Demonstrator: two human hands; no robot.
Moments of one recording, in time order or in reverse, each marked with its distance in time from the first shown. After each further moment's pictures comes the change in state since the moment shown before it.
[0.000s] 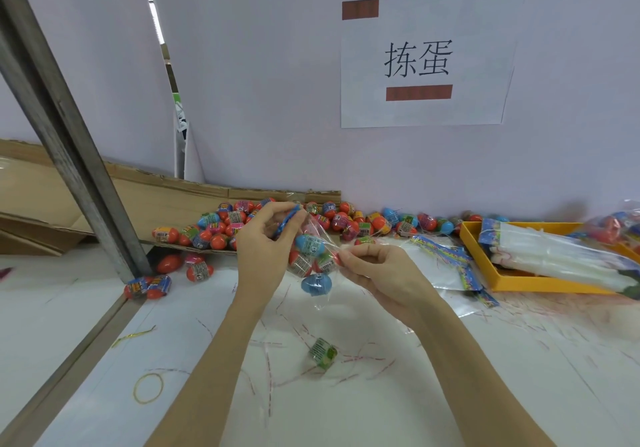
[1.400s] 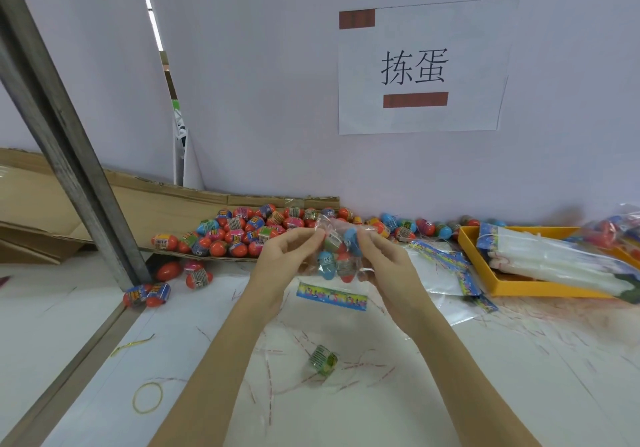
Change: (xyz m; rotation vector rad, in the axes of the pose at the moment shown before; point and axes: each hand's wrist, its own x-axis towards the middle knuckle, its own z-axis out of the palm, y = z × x) left_hand -0.006 0.005 0.007 -0.364 -0.374 -0.523; right_hand -0.006 -0.002 0.008 -0.128 0.106 -0.224
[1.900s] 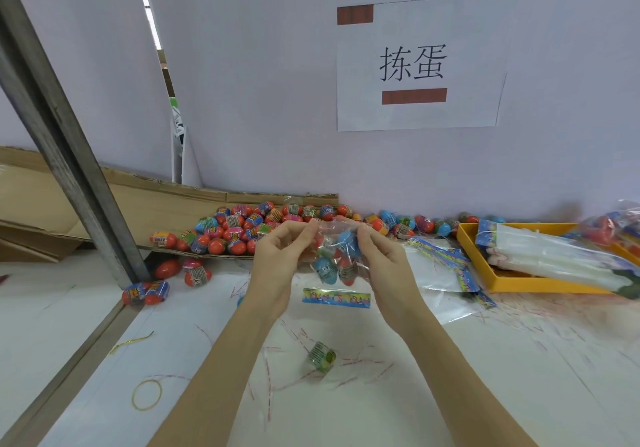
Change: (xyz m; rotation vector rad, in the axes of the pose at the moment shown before) left_hand -0.001 -0.003 0.009 -0.119 0.158 0.075; right_hand 0.001 0.005 0.007 0.060 0.035 -0.056
